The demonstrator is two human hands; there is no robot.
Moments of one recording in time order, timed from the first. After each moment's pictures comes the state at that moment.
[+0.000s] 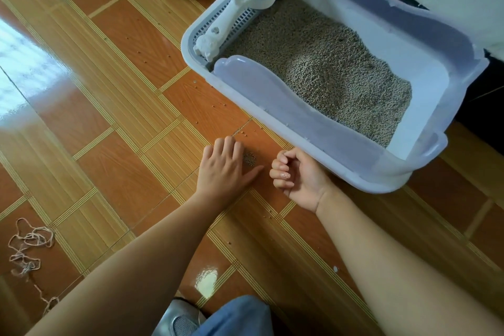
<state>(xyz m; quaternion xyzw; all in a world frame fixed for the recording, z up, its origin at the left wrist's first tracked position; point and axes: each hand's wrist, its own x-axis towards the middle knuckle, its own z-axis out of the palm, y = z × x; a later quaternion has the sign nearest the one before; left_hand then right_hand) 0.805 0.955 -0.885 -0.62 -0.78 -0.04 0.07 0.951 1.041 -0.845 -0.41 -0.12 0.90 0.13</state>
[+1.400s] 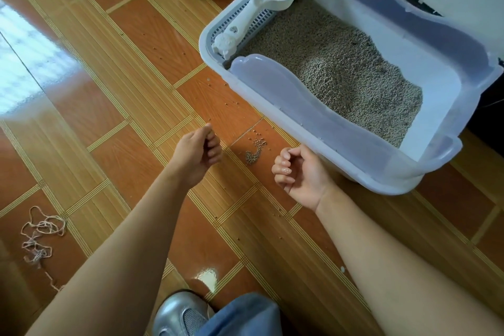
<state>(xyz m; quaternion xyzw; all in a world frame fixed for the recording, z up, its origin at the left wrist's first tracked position) 0.746 0.952 -0.845 -0.03 -0.59 -0.59 -0.55 0.935 1.032 -0.838 -0.42 -0.09 0.89 0.15</state>
